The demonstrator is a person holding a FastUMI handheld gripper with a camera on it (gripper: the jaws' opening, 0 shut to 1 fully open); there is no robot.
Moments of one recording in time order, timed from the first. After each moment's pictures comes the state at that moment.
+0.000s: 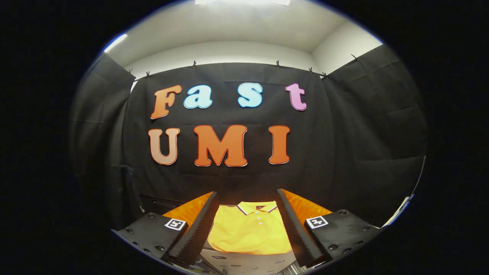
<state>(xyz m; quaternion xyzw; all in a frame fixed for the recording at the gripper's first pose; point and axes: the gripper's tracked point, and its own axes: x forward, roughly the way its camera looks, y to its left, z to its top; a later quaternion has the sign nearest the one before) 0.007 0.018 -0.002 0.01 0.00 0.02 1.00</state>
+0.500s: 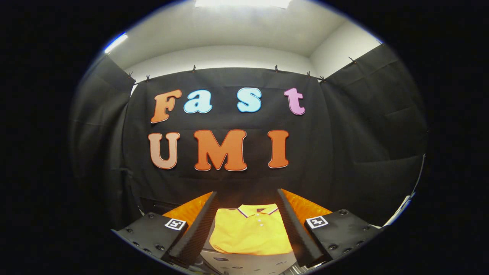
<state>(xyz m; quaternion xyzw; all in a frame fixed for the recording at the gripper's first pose) -0.006 0.017 0.004 0.01 -0.02 0.01 1.00</state>
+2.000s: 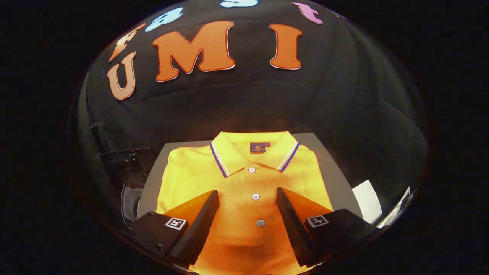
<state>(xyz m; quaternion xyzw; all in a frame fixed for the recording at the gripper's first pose) 0.216 -0.011 -0.240 0.01 0.38 0.01 0.92</state>
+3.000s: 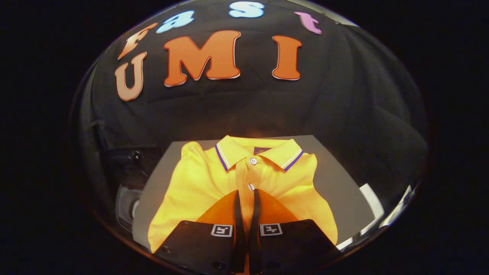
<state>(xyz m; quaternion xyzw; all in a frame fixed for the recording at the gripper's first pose) 0.216 0.021 -0.221 0.05 0.29 0.01 0.95</state>
